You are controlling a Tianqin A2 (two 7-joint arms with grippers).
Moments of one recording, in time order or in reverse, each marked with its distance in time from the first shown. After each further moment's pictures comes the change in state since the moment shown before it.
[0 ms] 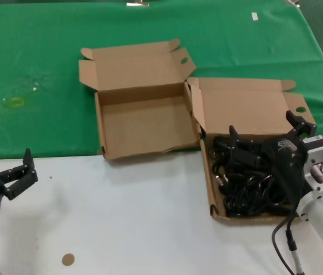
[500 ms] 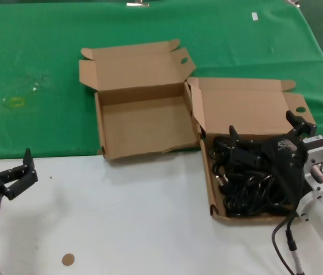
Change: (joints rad) left arm 0.000 0.000 0.000 0.000 0.000 0.000 0.000; right arm 0.000 0.000 0.000 0.000 0.000 0.000 0.000
